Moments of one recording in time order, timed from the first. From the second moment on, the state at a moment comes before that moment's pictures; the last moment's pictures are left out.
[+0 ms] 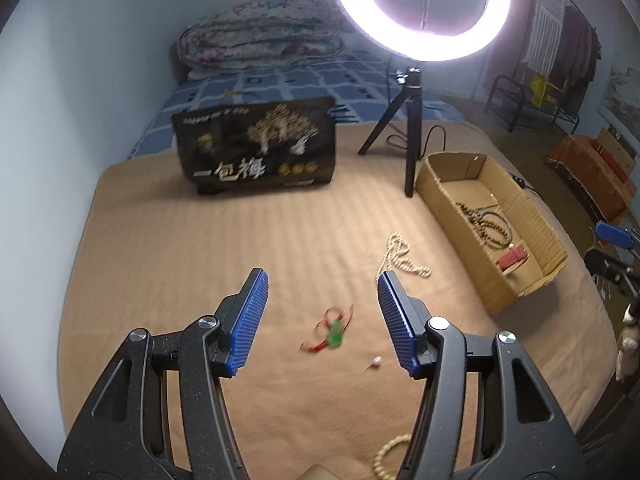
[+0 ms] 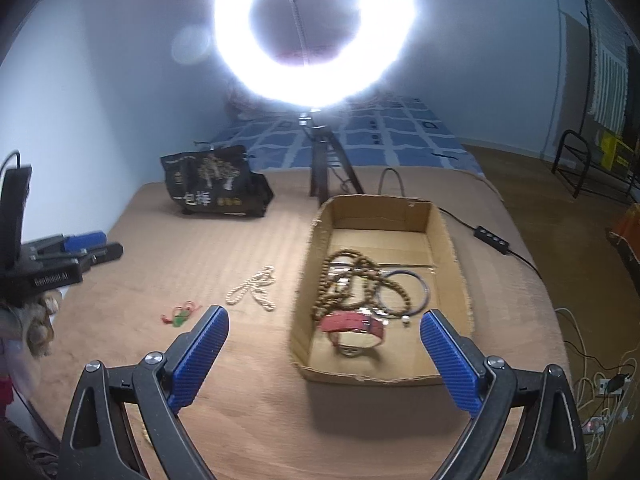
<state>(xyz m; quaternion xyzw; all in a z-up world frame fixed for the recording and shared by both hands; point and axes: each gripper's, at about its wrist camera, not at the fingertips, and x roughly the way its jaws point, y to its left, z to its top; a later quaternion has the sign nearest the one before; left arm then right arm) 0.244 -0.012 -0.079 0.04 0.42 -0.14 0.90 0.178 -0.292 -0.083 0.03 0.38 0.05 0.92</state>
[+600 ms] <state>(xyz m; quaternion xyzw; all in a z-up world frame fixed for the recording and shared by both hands) 0.245 0.029 -0.131 -0.02 0.47 -0.16 0.87 0.155 -0.194 -0.122 -0.02 0.42 0.14 0.89</state>
